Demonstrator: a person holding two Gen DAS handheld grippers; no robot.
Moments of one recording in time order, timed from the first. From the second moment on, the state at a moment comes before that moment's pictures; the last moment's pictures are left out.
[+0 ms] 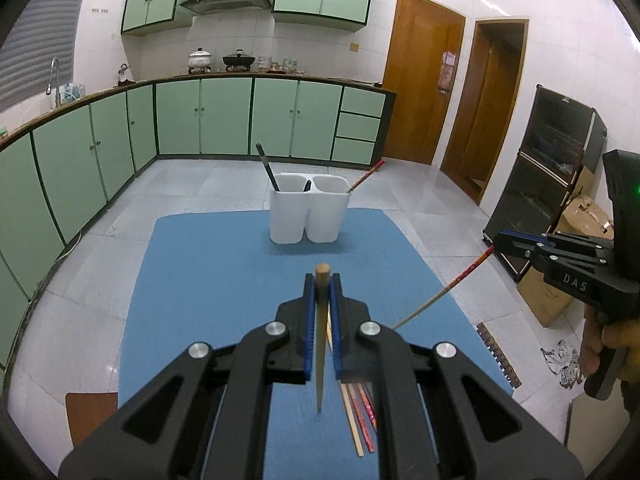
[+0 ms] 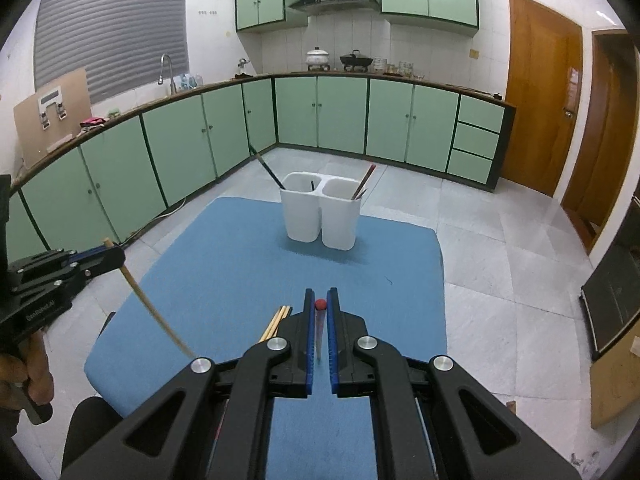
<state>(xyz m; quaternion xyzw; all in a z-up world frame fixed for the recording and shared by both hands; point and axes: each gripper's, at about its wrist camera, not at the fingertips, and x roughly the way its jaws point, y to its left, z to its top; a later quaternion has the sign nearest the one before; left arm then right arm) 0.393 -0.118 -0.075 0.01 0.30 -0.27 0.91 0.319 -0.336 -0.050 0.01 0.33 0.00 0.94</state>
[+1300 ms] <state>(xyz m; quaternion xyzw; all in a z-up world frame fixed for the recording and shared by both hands) 0.609 -0.237 0.058 0.02 0.16 -0.23 0.96 0.551 -0.389 0.068 0.03 0.26 -0.02 0.97</state>
